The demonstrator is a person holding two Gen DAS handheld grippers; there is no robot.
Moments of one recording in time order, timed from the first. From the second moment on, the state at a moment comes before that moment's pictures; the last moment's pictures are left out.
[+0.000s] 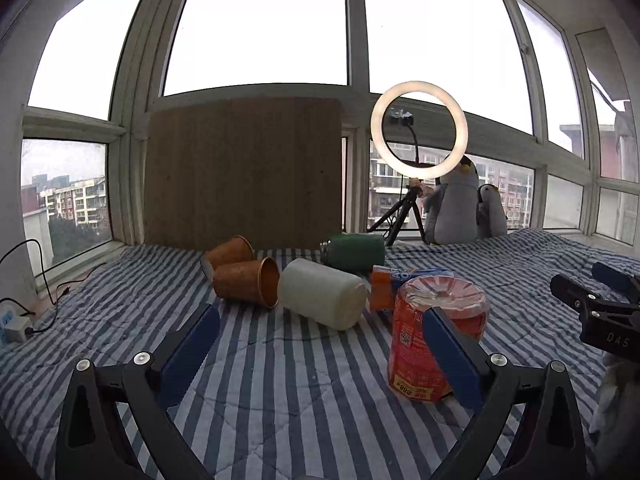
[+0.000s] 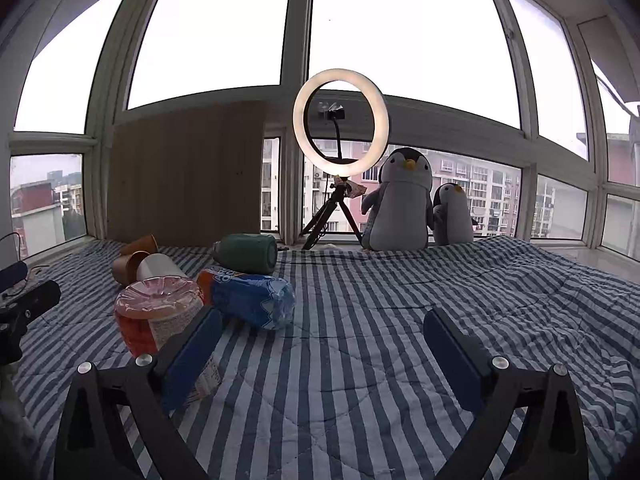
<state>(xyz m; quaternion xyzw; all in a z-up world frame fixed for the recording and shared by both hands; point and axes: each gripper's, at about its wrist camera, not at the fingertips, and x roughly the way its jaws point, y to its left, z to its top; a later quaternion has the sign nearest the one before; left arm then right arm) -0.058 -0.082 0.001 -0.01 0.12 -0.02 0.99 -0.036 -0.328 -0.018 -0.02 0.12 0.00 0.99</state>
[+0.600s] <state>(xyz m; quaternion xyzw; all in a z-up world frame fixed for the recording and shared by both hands) -0.054 -0.084 -0.001 0.00 0.13 0.01 0.99 -0.030 -0.343 -0.021 0.02 0.14 -0.01 0.99</state>
